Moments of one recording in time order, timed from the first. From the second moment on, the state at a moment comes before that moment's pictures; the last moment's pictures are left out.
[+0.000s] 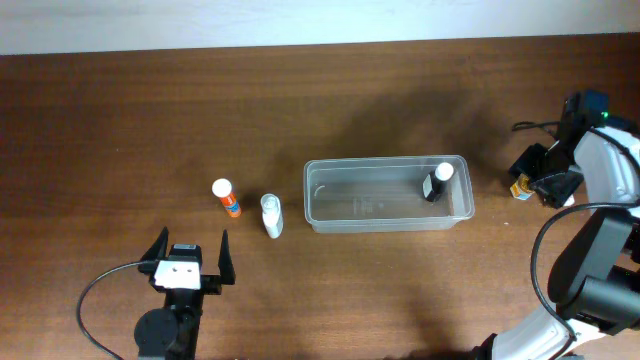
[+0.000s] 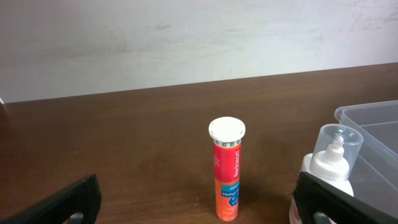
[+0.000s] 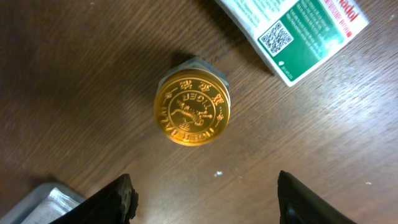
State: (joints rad) left arm -0.07 0.01 0.03 -0.11 -0.02 0.07; right arm -0.39 1.89 1.43 -1.04 0.00 0.41
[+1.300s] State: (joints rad) left arm -0.07 0.01 0.03 -0.11 -0.02 0.07; right arm -0.39 1.99 1.42 -0.85 0.00 0.44
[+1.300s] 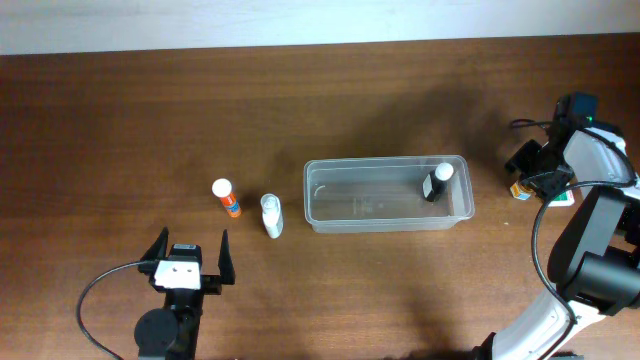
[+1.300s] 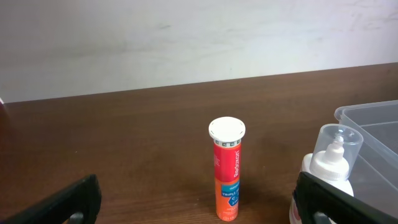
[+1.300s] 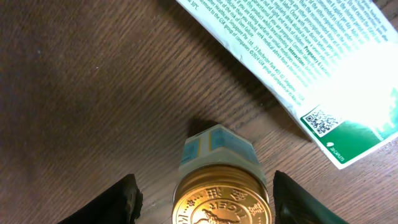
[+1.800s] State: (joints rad) left arm -0.07 0.01 0.03 -0.11 -0.02 0.07; right arm -0.39 1.99 1.42 -0.85 0.03 0.43
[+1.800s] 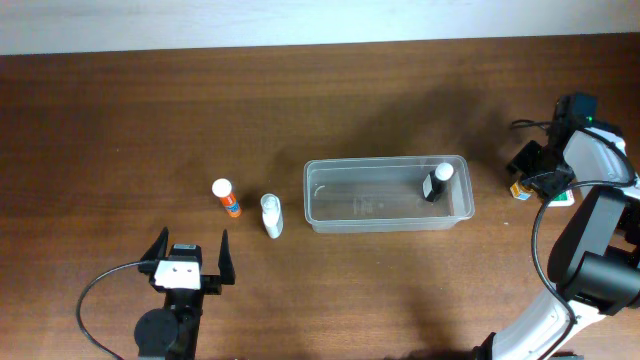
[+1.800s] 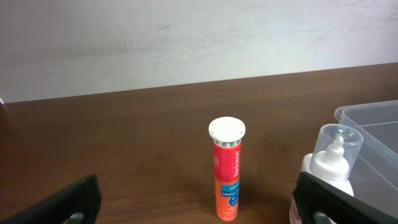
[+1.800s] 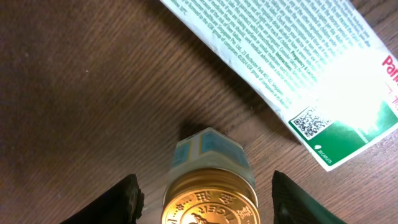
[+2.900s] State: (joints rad) left arm -0.07 0.01 0.03 -0.11 -0.02 0.07; right arm -0.39 2.03 1.41 -0.85 0.03 0.41
